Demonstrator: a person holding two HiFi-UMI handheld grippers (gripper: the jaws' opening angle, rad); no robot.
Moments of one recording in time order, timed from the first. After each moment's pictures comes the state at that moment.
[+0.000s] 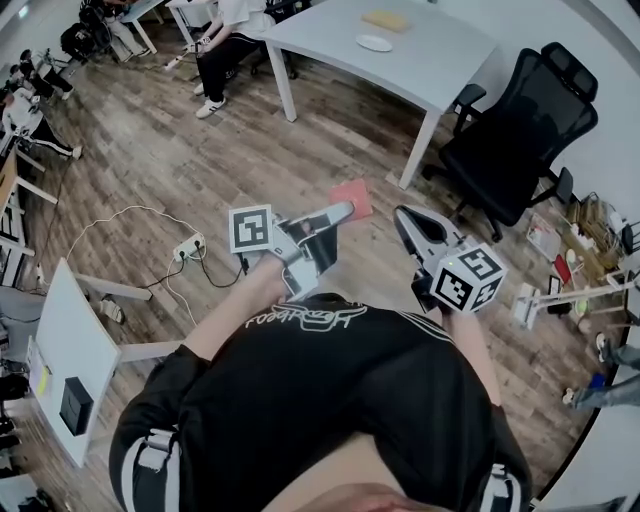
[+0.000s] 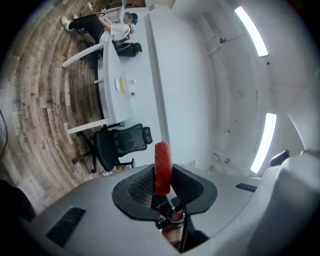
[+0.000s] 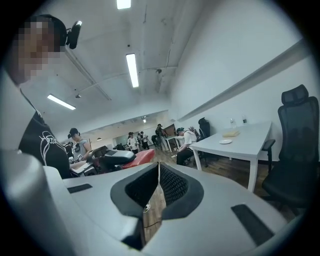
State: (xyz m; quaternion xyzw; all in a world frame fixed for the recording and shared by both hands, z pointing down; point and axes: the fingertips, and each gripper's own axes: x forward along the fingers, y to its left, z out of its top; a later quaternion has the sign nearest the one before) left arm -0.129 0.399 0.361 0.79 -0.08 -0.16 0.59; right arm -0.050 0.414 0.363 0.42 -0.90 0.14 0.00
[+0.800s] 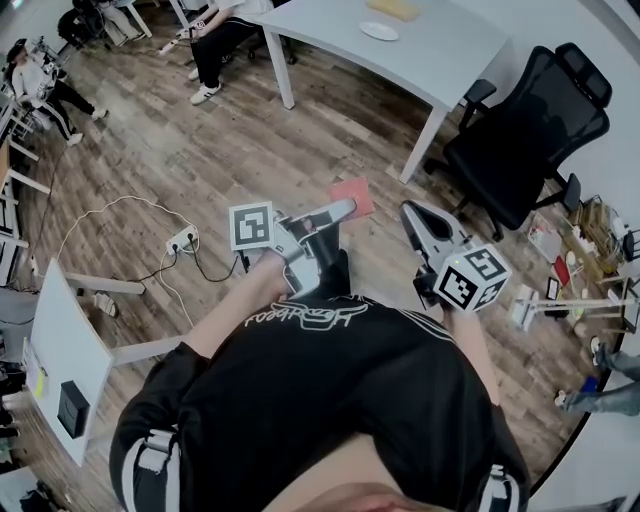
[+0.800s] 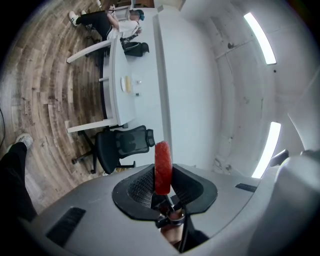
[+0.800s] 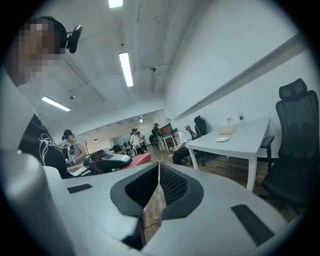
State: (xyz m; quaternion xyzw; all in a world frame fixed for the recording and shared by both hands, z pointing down) left arm -0.118 0.345 0.390 0.77 -0.08 -0.17 0.61; right arm -0.032 0.356 0.386 0.43 -0.89 0.16 0.00
